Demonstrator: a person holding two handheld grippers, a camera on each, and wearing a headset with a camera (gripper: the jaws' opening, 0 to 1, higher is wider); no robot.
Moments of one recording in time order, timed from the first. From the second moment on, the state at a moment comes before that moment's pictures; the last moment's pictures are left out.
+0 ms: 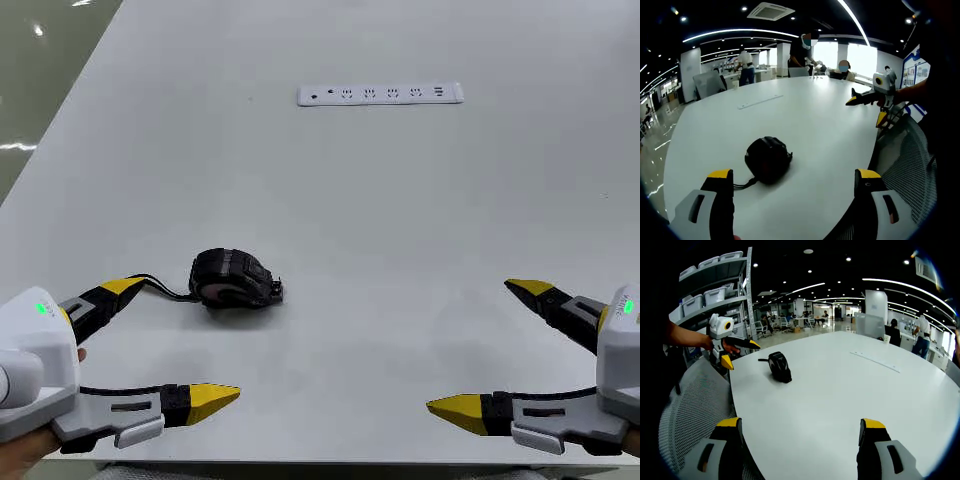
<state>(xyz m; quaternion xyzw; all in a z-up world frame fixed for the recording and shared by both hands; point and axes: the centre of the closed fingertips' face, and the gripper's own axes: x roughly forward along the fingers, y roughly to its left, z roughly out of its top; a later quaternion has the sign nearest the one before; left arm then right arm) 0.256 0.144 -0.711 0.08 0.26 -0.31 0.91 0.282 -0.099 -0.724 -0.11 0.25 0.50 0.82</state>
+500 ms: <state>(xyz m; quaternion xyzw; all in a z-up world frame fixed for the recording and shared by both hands) 0.271 0.145 -0.718 0.10 0.28 -0.34 0.89 0.292 -0.086 -0.738 -0.14 0.26 0.55 0.78</state>
